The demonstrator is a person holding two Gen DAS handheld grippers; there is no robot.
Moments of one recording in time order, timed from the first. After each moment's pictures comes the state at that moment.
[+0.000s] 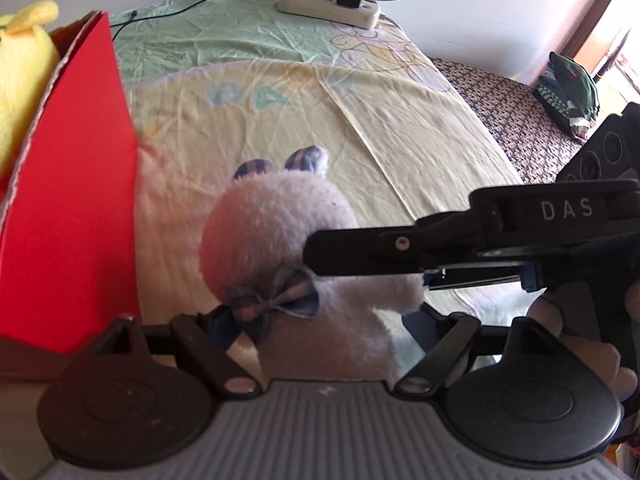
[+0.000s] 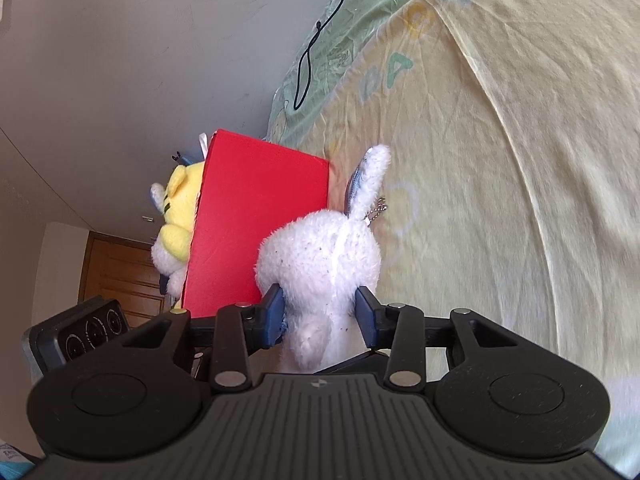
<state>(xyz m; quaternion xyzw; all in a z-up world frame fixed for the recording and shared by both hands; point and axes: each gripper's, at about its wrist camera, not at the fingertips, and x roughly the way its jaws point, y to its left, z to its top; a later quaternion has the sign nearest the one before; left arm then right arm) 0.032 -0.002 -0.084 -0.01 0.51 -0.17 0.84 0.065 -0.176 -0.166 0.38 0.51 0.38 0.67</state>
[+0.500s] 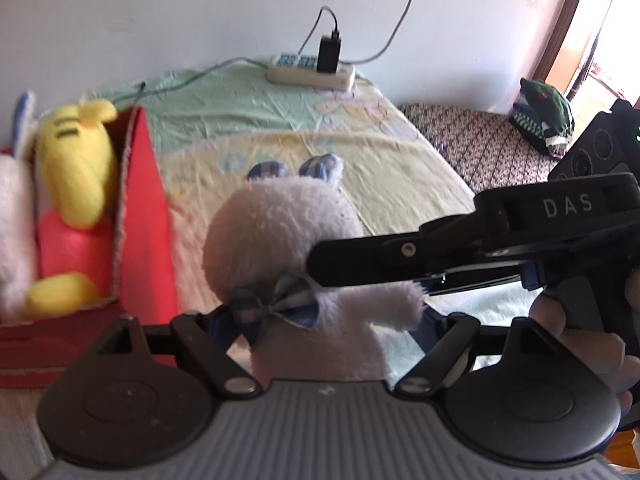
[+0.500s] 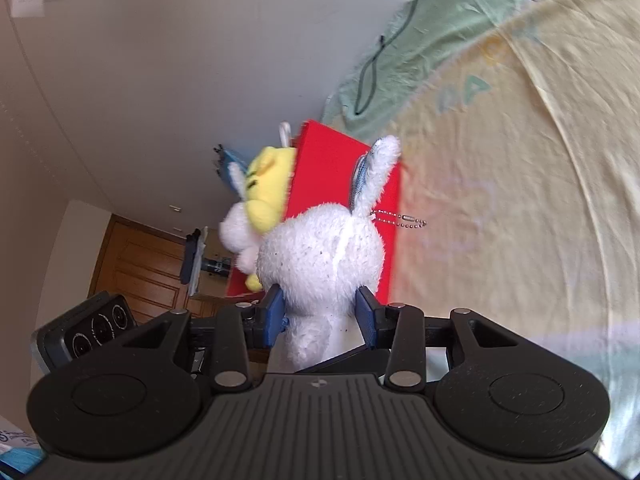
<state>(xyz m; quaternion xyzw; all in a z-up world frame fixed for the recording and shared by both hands) -0.015 0.011 -0.017 0.01 0.43 -0.17 0.89 0.033 -0.168 -0.103 0.37 0.45 0.43 0.69</state>
